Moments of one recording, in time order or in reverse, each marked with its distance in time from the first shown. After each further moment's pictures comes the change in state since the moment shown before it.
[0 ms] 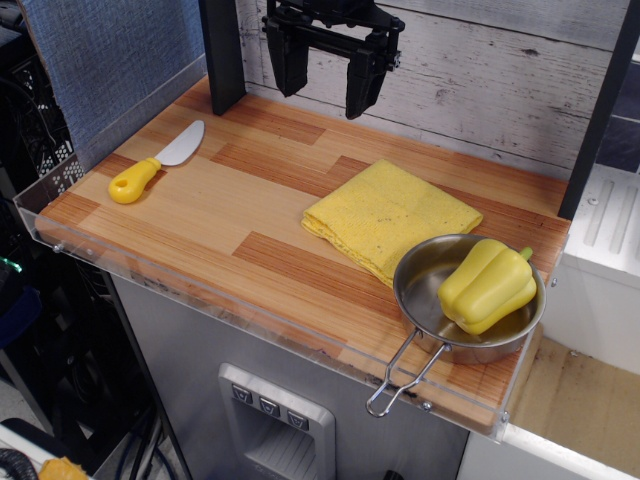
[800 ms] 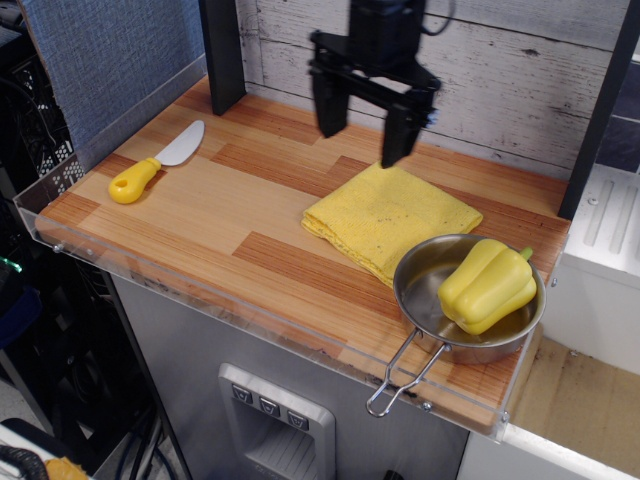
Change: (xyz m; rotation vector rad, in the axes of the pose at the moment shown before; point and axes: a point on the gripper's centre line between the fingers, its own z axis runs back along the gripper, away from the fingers) arm -0.002 -0.042 -0.025 0.005 -0.003 -0.200
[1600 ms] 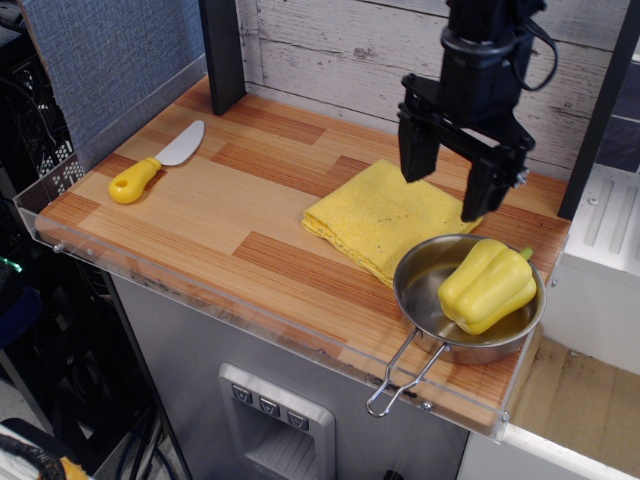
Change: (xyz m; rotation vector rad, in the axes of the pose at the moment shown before) arm 0.009 -0.065 -0.010 -0.053 -0.022 -0.167
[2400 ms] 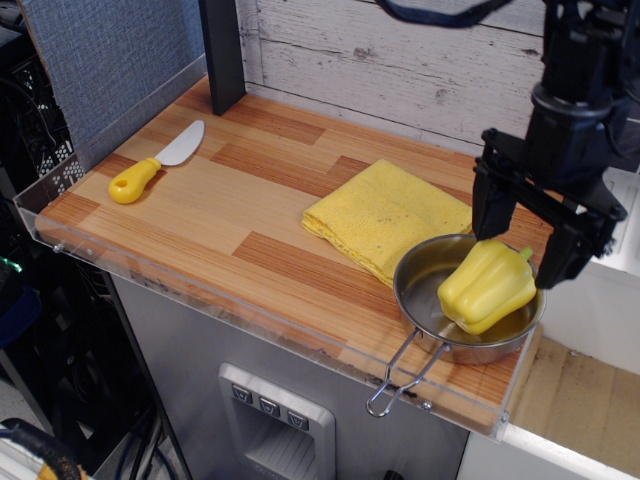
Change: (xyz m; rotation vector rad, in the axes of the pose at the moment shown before) arm 0.005 -0.061 -0.017 -0.041 0.059 -0.108
